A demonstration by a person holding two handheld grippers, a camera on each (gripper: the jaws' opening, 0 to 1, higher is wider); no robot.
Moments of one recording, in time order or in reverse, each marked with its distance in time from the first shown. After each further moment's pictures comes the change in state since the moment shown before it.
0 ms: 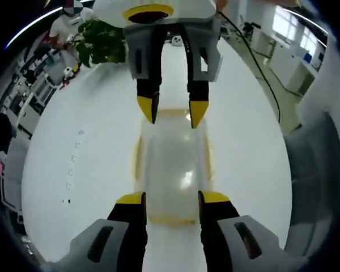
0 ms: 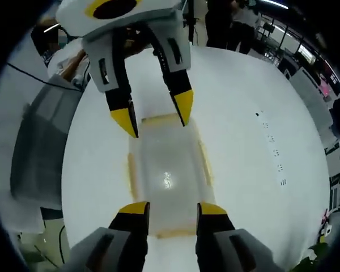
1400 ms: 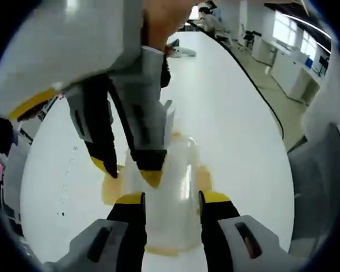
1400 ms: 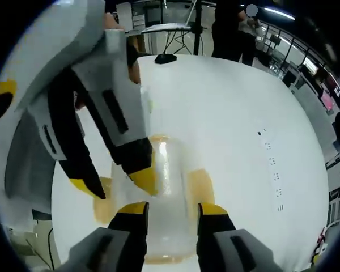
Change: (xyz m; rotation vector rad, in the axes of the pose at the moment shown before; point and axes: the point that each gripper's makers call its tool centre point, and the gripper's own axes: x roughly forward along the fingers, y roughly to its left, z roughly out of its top) left arm 0.027 -0.028 0.028 0.018 -0.072 0.032; right arm 0.021 -0.027 0.034 -0.067 -0.063 0.009
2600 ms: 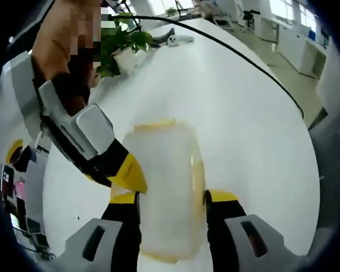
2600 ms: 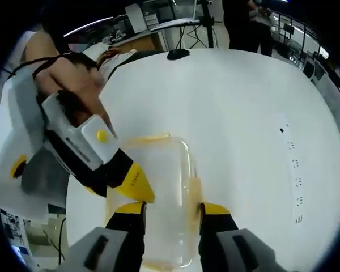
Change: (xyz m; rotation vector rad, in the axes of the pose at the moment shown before) left arm 0.023 -0.003 -0.017 0.165 0.062 0.191; right arm 0.016 -0.002 -0.001 -0.001 0.024 0.235
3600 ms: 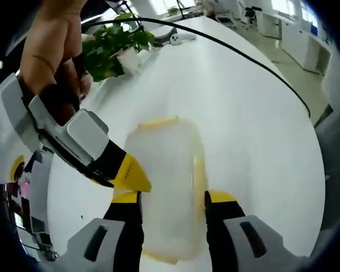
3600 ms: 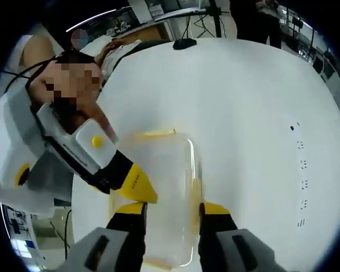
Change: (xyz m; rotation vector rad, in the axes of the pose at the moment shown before) left arm 0.000 0.003 0.001 0.003 0.008 0.034; right arm 0.003 0.000 -0.001 0.001 0.116 0.038
